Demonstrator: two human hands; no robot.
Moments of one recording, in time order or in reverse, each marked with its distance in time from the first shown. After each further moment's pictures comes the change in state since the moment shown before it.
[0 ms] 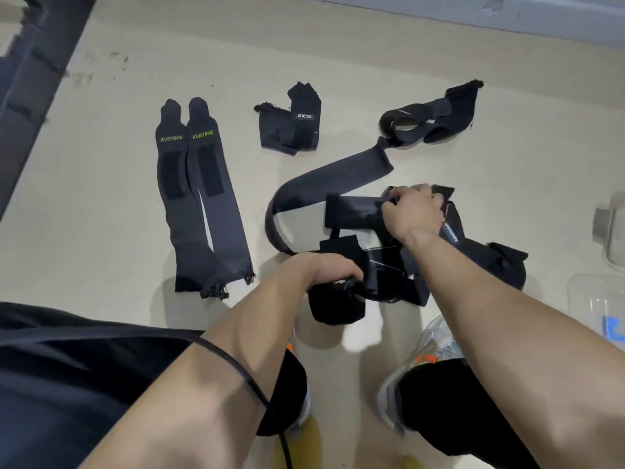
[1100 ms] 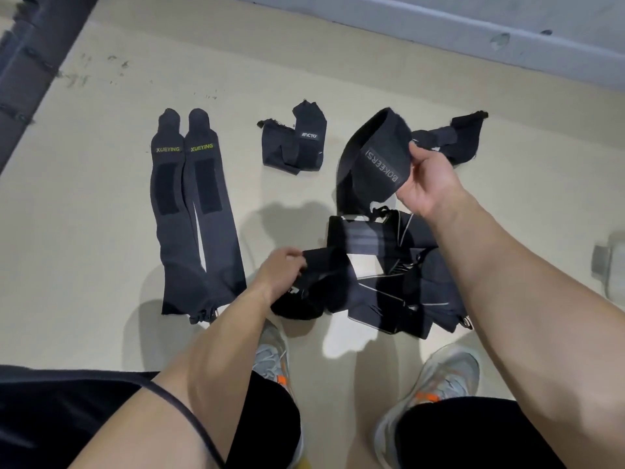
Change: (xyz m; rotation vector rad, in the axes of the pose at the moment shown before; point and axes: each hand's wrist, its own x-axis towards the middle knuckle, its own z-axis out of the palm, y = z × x) left_hand 0.028 -0.058 -0.063 -0.369 0.605 0.194; right_hand 0.067 -0.068 -0.054 1.859 -0.470 0.292
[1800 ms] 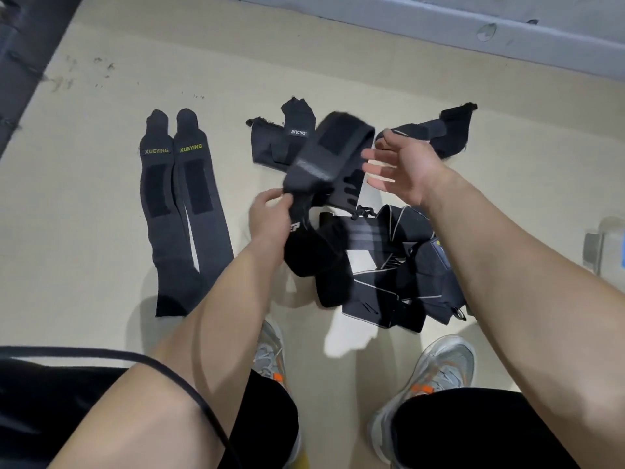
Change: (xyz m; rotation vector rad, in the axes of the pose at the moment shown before) left_hand 0.006 0.077 -0.003 -0.562 0.337 0.083; right_hand 0.003 -0.010 0.003 -0.750 0.090 -0.006
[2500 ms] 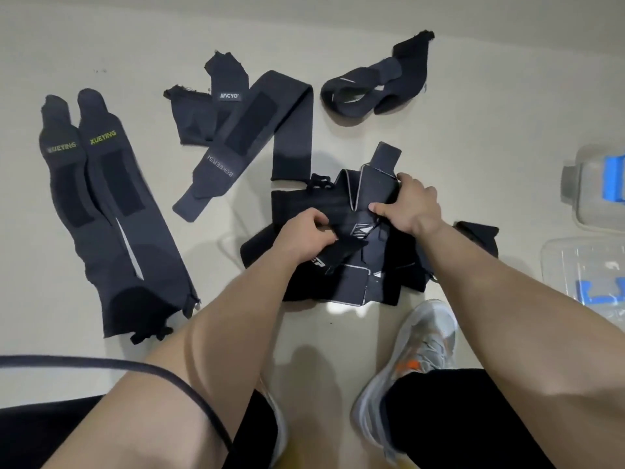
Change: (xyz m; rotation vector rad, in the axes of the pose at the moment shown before) left_hand 0.002 -0.083 0.102 0.958 -0.536 0.133; right_hand 0.020 0.135 -0.125 -1.041 0.373 0.037
